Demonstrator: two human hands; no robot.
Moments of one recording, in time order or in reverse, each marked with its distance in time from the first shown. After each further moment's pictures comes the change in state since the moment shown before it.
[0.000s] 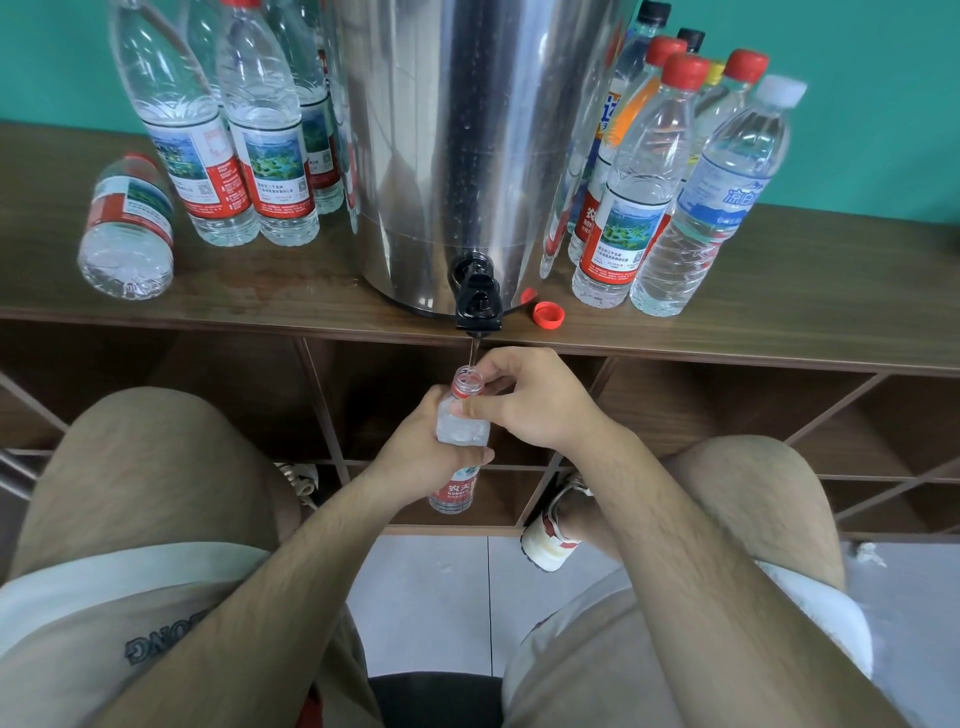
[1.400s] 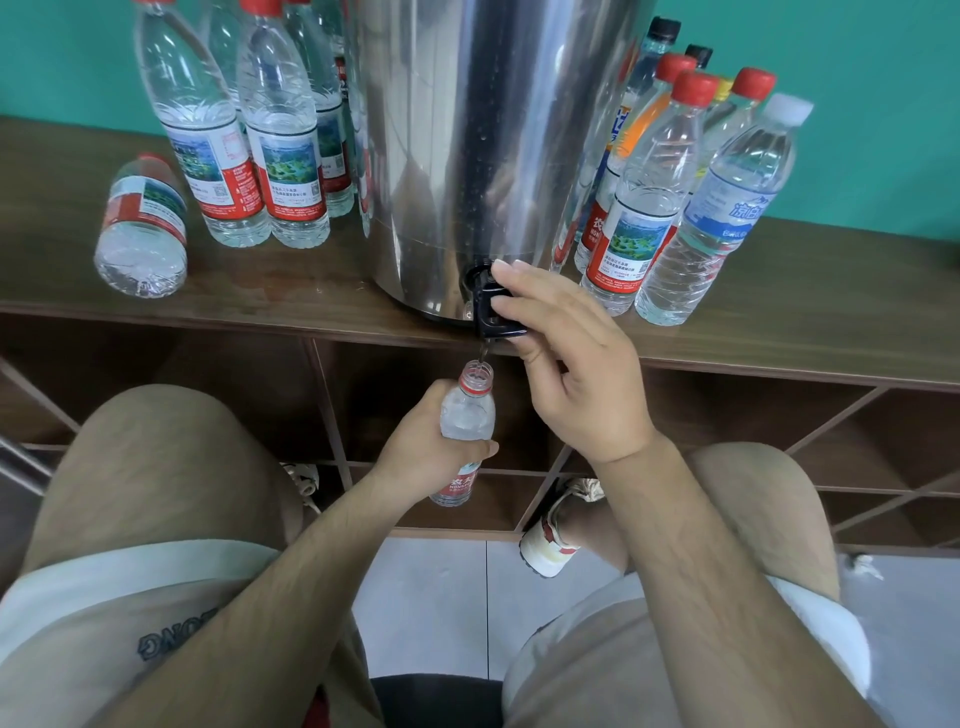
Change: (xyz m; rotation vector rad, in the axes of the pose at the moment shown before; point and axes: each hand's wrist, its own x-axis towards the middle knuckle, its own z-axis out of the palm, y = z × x) left_hand -0.007 0.005 -0.003 0.012 0.106 0.045; right_hand -0.024 -0.045 -0.030 -0.339 0.488 -0.786
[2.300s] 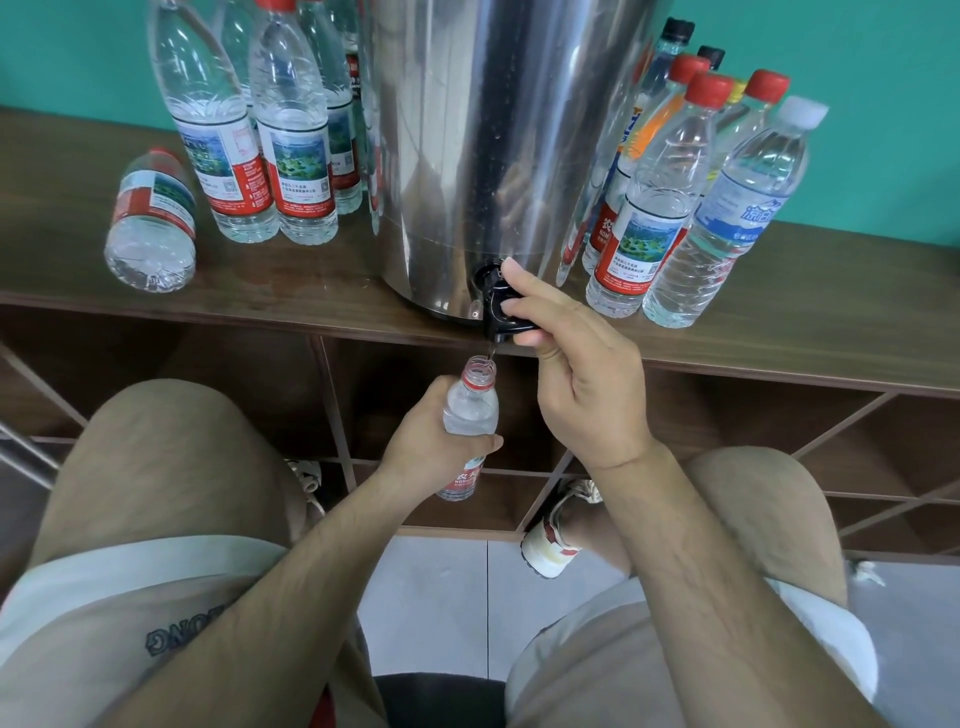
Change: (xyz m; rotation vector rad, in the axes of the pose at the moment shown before) left_hand 0.009 -0.014 0.005 -0.075 0.060 0.028; right_hand -0.002 -0.009 0.008 0.105 0.104 0.062
